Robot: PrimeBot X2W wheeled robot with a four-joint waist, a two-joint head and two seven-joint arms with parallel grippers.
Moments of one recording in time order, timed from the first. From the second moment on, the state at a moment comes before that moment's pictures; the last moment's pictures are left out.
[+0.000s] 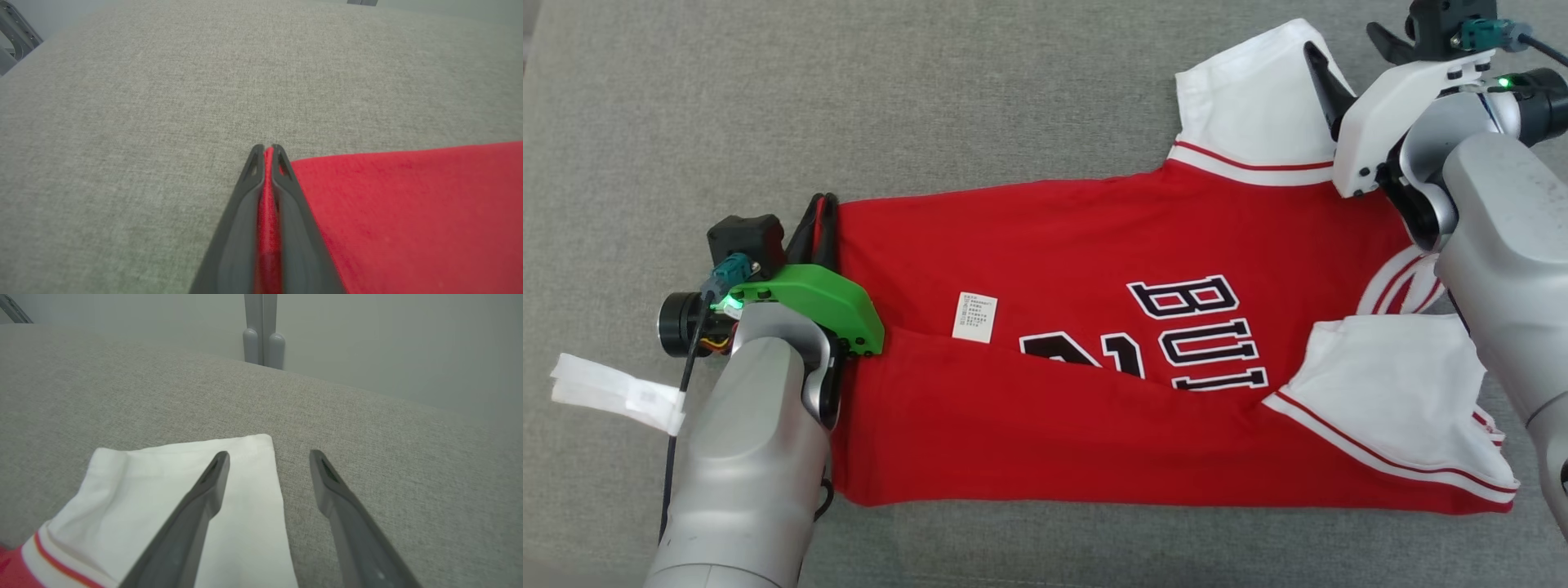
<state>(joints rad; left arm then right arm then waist) -0.75 0.05 -0.14 0.98 -0.26 -0.06 -0.27 -1.05 -0.31 0.48 0.92 0.47 0.13 0.00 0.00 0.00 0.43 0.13</state>
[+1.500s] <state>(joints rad) -0.59 0.09 -0.14 0.70 -0.24 -0.04 -0.26 -0.95 -0.31 0.39 0.92 0.52 0.13 -0.26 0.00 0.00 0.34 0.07</state>
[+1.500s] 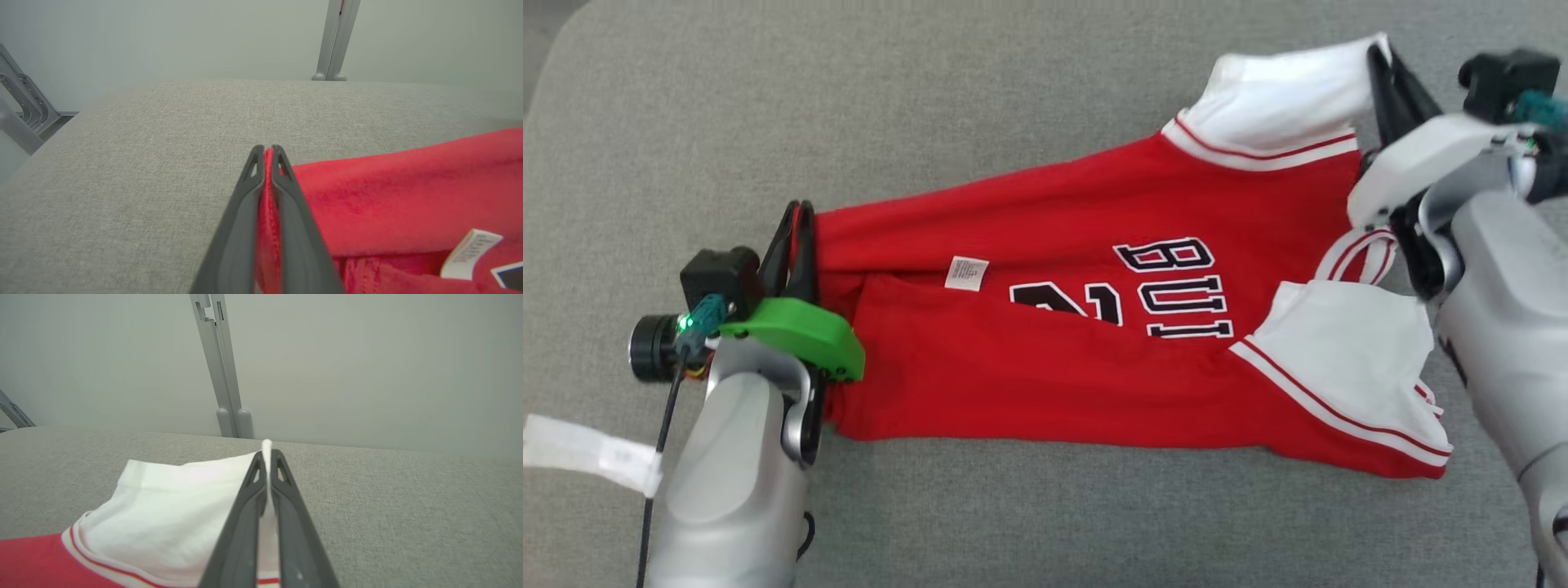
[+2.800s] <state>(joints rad) -0.06 0.05 -0.01 0.45 -0.20 0.05 -0.26 -0.31 -0.17 0.15 0.61 0.57 0.13 -0.26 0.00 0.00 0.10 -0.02</state>
